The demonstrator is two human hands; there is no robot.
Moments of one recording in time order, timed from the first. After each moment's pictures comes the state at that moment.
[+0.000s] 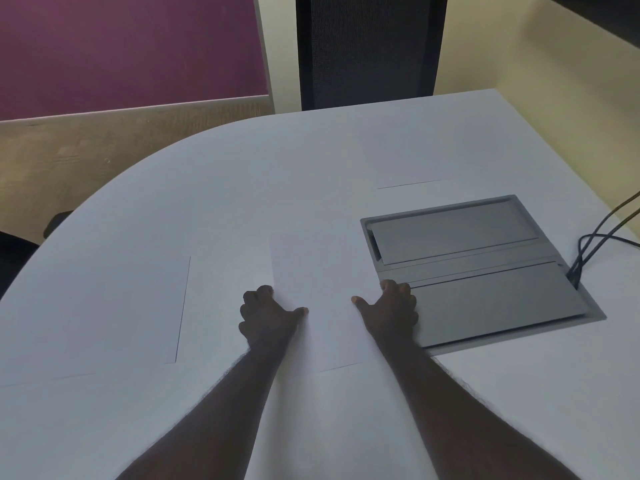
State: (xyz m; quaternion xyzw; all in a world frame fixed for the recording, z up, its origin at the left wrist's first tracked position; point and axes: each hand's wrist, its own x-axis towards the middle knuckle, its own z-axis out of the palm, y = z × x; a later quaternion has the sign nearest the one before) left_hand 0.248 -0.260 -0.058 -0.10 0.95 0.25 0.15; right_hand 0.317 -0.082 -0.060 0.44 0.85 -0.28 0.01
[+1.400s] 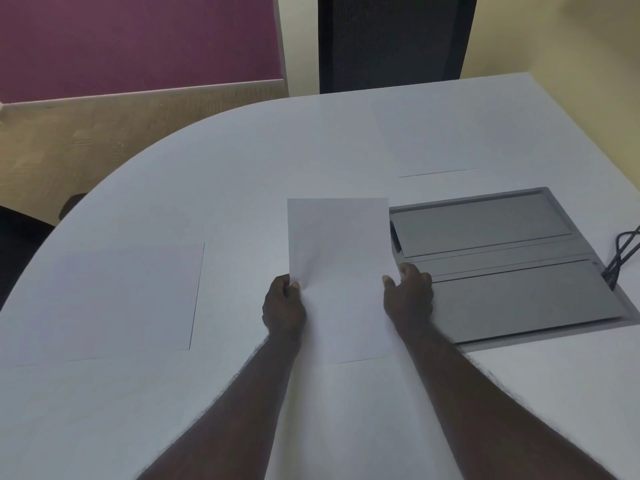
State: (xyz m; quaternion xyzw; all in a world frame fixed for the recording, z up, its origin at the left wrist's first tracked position) left_hand 0.248 -0.260 -0.070 -0.16 0.83 0.52 0.11; right_hand 0.296 -0.076 -0.065 0.46 0.82 -0.34 -0.05
